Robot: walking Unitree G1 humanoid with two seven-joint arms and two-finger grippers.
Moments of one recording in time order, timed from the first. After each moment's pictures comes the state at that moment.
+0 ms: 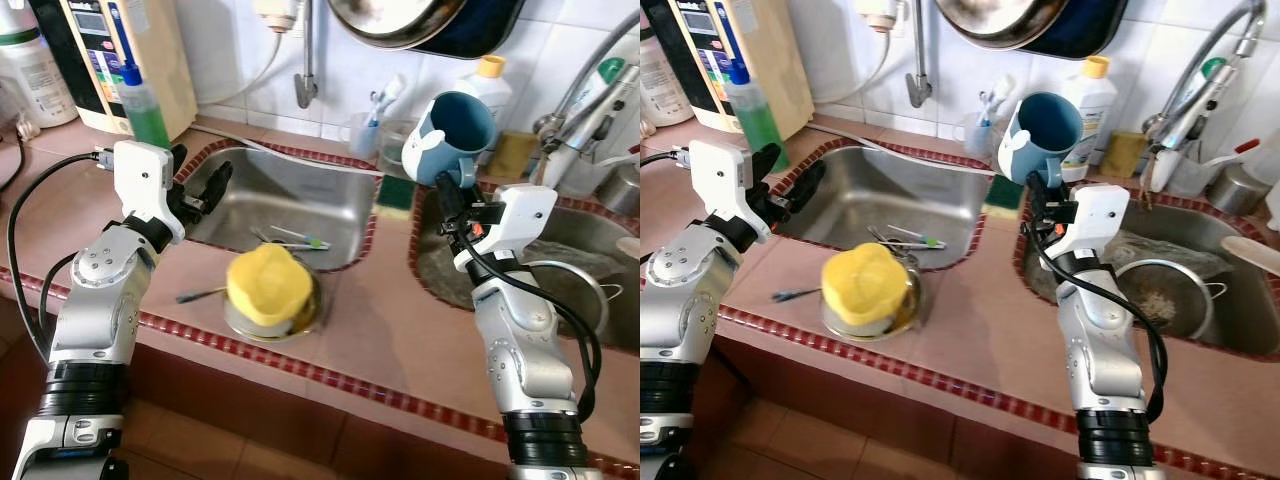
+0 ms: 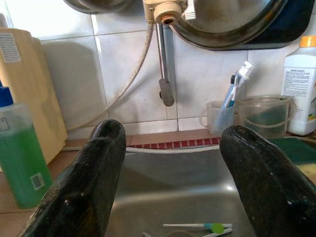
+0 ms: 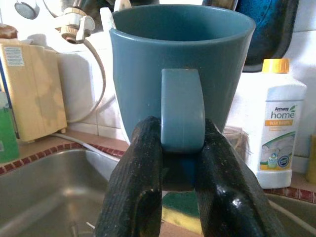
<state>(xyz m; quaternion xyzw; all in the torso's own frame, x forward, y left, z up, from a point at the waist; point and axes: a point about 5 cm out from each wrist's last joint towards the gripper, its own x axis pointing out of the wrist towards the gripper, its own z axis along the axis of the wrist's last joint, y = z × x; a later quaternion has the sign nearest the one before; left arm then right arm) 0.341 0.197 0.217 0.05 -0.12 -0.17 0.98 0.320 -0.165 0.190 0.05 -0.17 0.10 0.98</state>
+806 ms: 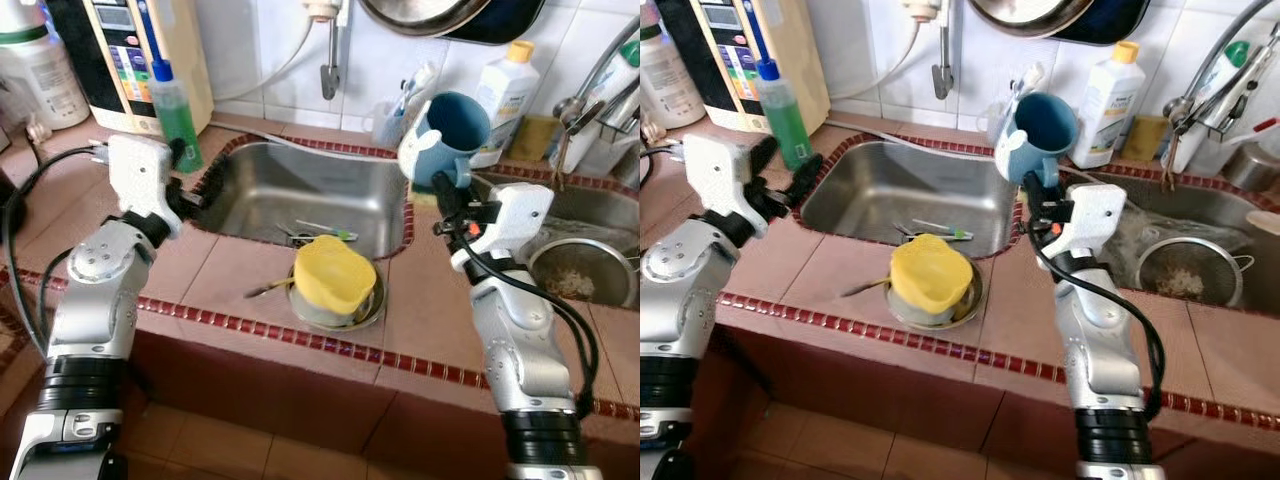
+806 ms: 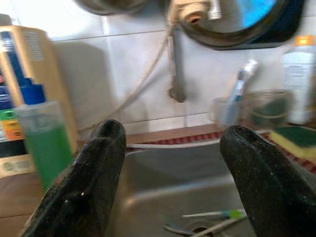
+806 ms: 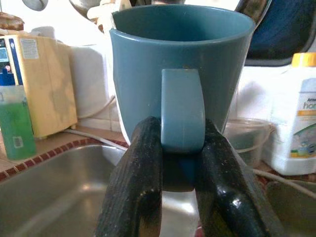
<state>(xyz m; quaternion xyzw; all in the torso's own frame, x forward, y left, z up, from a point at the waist) 0.342 0.197 0.219 0.06 -0.12 -0.19 0.97 0.321 -0.164 0.190 0.04 -0.17 0.10 0.98</state>
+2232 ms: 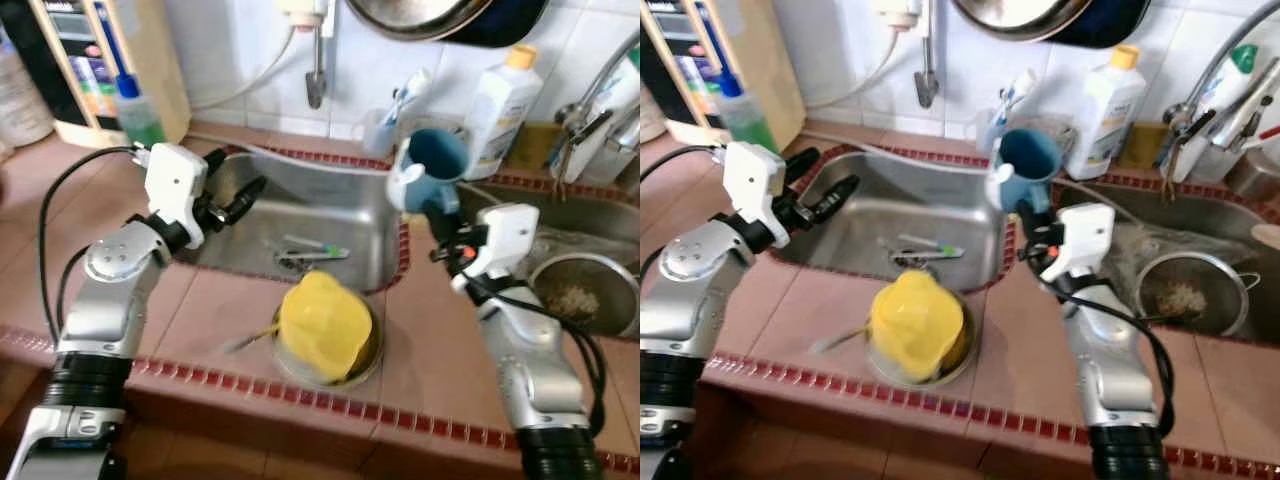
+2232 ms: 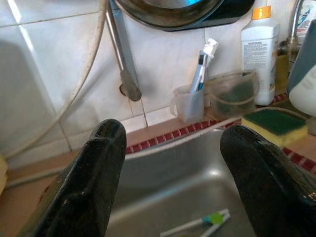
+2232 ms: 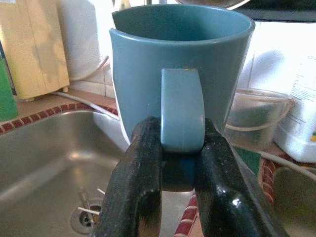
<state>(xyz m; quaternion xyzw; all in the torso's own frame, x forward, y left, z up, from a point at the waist) 0.342 0.181 0.215 0.10 -0.11 -0.27 0.95 0.312 -0.162 0.168 0.01 -0.11 0.16 0.98</state>
